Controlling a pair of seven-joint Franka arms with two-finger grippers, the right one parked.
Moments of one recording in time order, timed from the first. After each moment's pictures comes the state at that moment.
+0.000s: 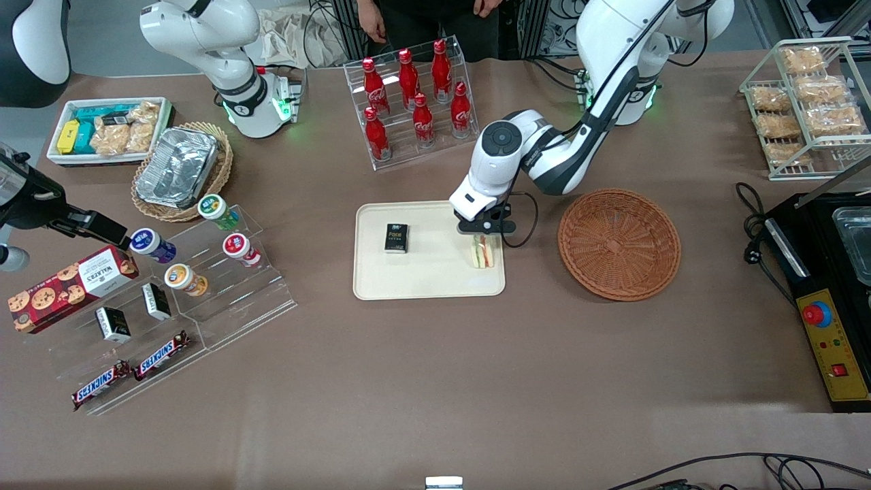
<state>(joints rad) -0.46 0.40 -0.35 -2.14 0.16 2.59 -0.90</state>
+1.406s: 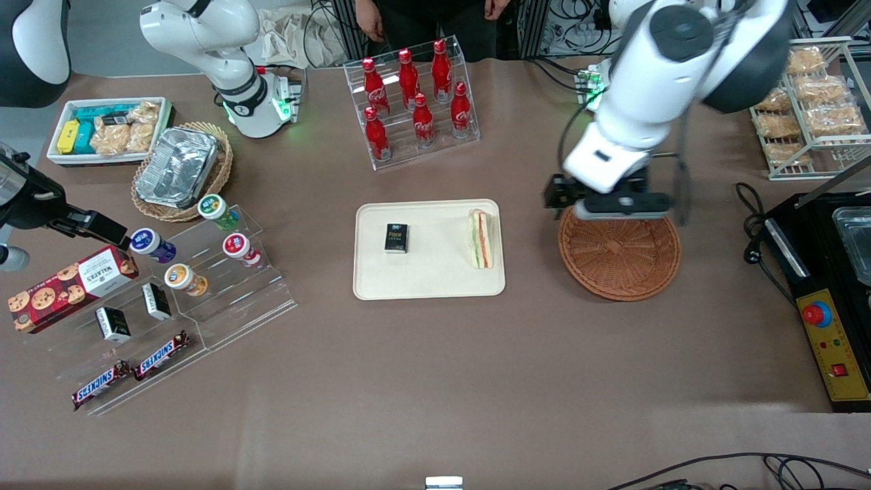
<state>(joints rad) -0.11 -0.04 -0.33 -1.83 0.01 1.93 -0.50</state>
